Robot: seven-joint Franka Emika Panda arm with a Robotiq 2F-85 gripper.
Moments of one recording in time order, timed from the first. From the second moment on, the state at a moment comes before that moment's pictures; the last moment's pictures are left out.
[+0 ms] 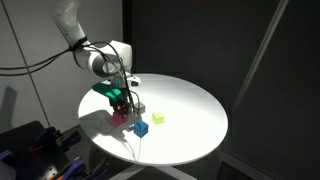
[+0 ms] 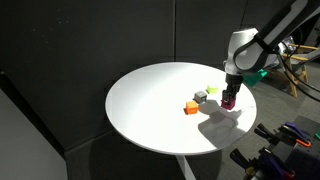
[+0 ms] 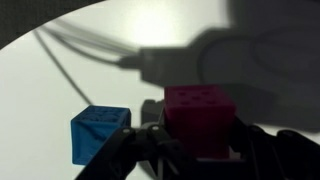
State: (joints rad) arm -0.05 0.22 -0.05 -2.51 -0.05 2.63 -0.09
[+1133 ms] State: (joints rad) arm -0.07 0.22 -0.05 -2.51 -0.05 2.60 -0.11
